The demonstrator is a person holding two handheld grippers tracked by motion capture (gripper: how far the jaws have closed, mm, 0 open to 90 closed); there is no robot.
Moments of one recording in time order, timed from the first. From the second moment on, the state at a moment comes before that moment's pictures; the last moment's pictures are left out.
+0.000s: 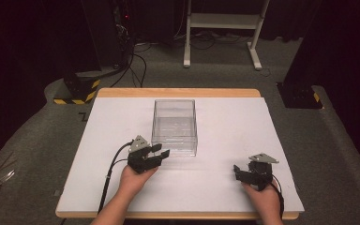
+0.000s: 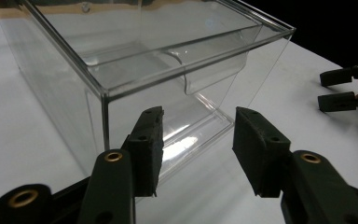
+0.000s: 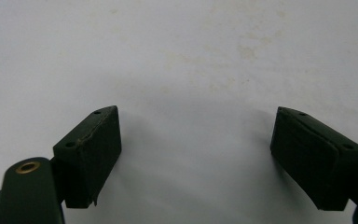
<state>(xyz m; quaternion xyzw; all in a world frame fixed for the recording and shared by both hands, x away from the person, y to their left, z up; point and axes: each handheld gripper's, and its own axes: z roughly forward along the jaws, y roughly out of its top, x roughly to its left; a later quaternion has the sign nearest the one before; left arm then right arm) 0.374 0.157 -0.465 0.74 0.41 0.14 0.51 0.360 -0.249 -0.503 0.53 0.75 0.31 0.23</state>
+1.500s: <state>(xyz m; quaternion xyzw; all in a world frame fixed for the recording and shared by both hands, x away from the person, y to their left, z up) 0.395 0.164 -0.478 0.73 0.35 0.10 0.58 0.360 -0.249 -0.503 0.53 0.75 0.31 0.23</state>
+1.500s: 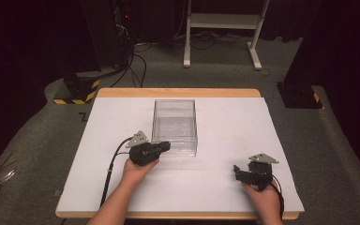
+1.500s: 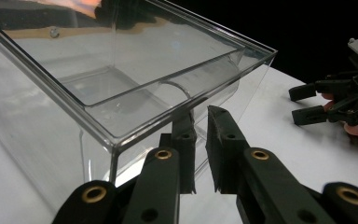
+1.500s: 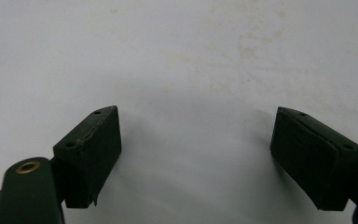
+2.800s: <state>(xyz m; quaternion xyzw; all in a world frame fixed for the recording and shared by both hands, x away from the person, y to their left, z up) 0.360 0.168 -0.483 0.74 0.31 0.10 0.59 0.360 -0.249 -0.503 0.53 0.75 0.31 0.23</state>
